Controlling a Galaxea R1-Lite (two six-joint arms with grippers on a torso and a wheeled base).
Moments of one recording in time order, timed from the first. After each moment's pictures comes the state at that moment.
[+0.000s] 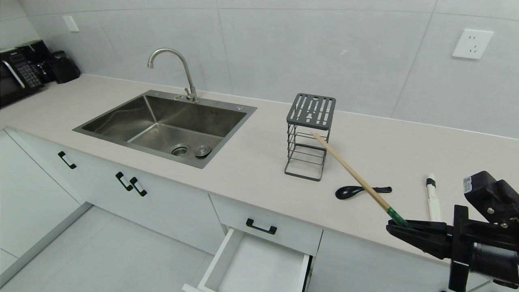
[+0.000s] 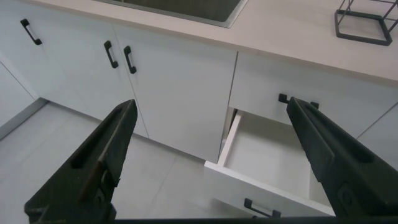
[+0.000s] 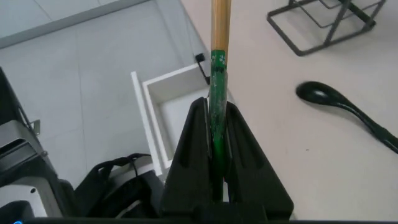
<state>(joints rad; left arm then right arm) 0.00 0.00 0.00 -0.01 0.03 -0.04 0.44 1.29 -0.32 -0.71 0.44 -0.18</state>
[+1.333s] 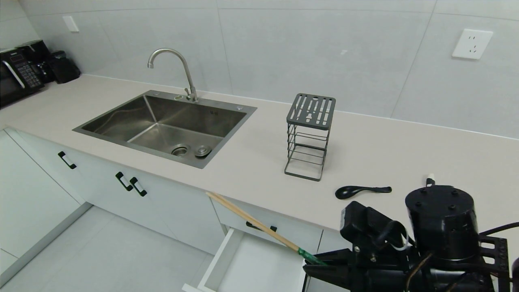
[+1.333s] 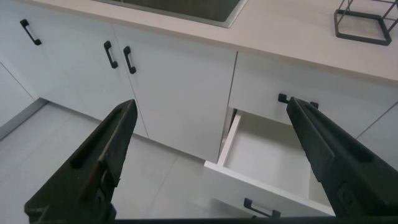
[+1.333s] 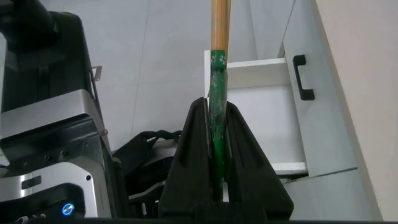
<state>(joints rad) 0.00 0.00 0.00 -0.01 0.03 -0.04 0.83 1.65 -0.54 -0.70 0.34 -0.19</state>
